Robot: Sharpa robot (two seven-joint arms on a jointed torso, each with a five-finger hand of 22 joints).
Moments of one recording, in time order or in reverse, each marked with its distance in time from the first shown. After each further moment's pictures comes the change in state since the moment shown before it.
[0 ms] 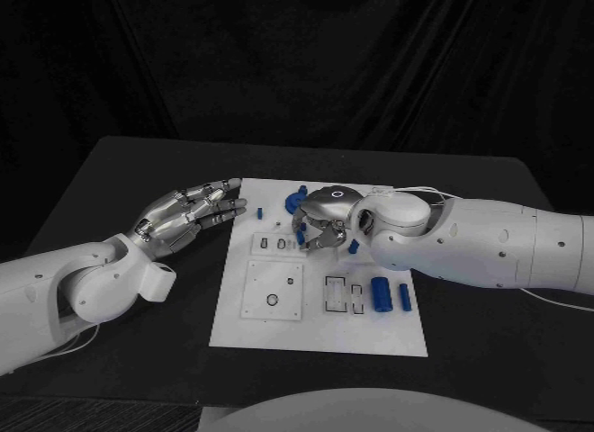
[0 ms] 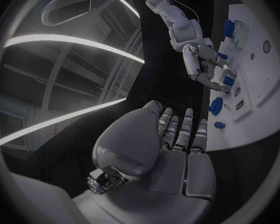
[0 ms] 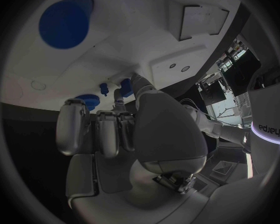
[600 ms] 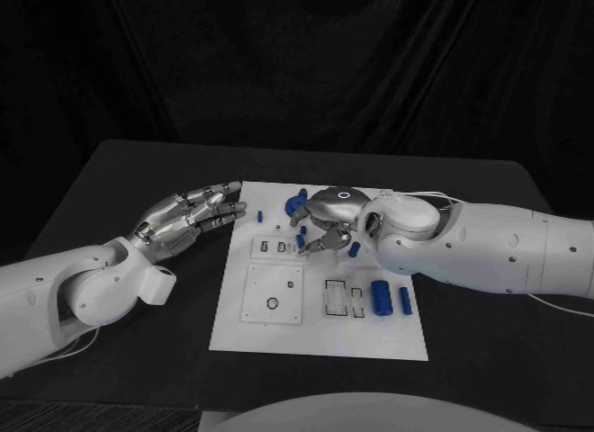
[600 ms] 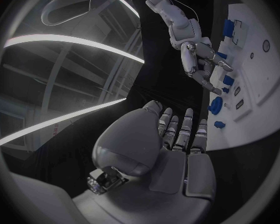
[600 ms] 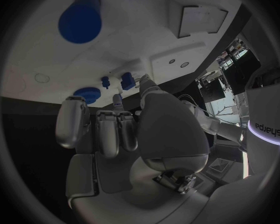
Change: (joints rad) left arm 0.000 0.001 0.000 -0.003 0.000 0.000 0.000; left_hand 0.000 0.000 0.000 0.000 0.000 0.000 0.000 0.000 0.000 0.000 0.000 0.011 0.000 0.000 0.000 0.000 0.000 0.000 0.000 0.000 0.000 0.000; right arm 0.001 -0.038 0.000 0.029 0.000 -0.070 0.020; right_hand -0.080 -0.049 -0.037 0.076 -0.162 -0.103 -0.007 -0.093 -0.086 0.000 0.000 0.000 0.000 0.000 0.000 0.000 0.000 0.000 -0.025 0.003 -0.059 0.000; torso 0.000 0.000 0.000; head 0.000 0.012
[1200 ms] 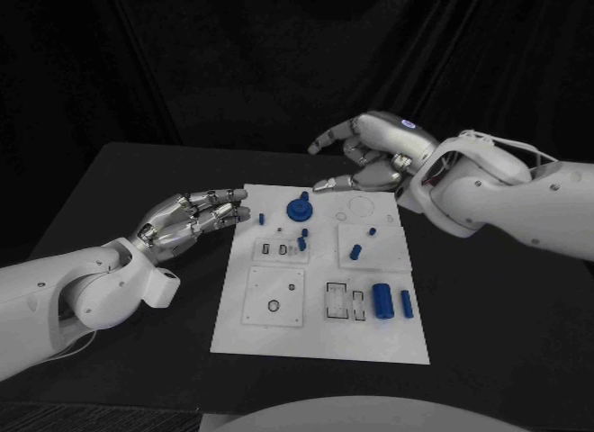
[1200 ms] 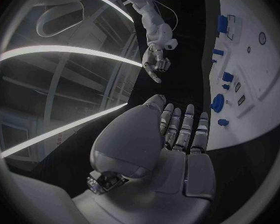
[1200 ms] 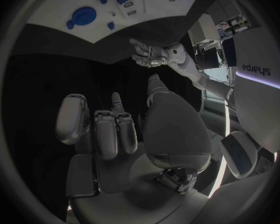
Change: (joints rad) left arm 0.010 -0.016 0.000 0.038 -0.084 -0.085 0.023; left_hand 0.075 -0.104 0.070 -0.070 -0.188 0.119 0.040 0.027 0.008 0.147 0.065 0.190 0.016 0.071 0.009 0.105 0.000 0.000 0.159 0.012 0.070 0.022; right arm 0.226 -0.239 0.000 0.202 0.343 -0.232 0.238; right_hand -0.117 0.004 -0.062 0.009 0.000 0.053 0.030 0.001 -0.020 0.017 0.018 0.000 0.000 0.004 0.025 -0.012 0.000 0.000 -0.019 0.009 -0.039 0.000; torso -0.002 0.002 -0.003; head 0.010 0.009
